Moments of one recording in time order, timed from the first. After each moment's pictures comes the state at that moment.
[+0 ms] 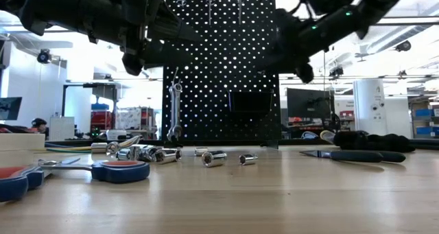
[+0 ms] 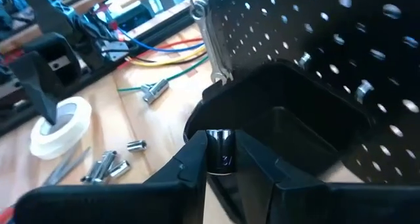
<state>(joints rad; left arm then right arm) -0.35 1.48 0.56 0.68 -0.66 -0.37 -0.18 1.32 0.66 0.22 0.14 0.41</state>
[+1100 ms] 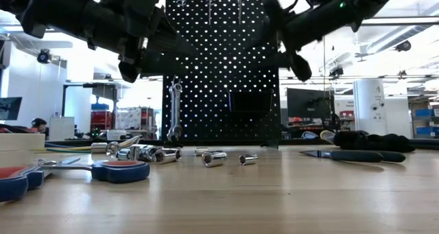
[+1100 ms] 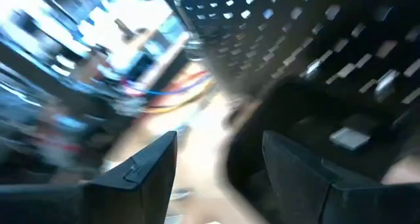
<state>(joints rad) -0.33 1.48 0.56 0.59 -0.68 -0.43 -0.14 1.33 0.72 0.26 0.20 0.83</state>
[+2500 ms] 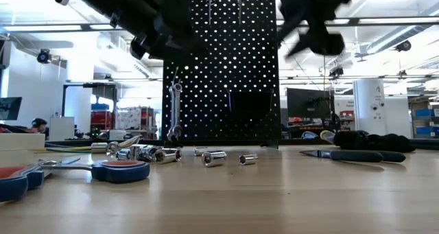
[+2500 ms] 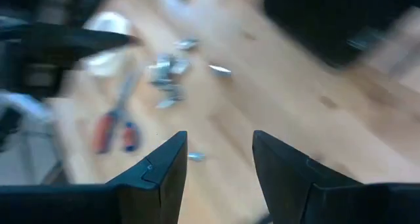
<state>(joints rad) -0.27 1.48 0.81 0.12 -0.79 -0.38 -0.01 1.30 1.01 -0.56 0.03 0.83</state>
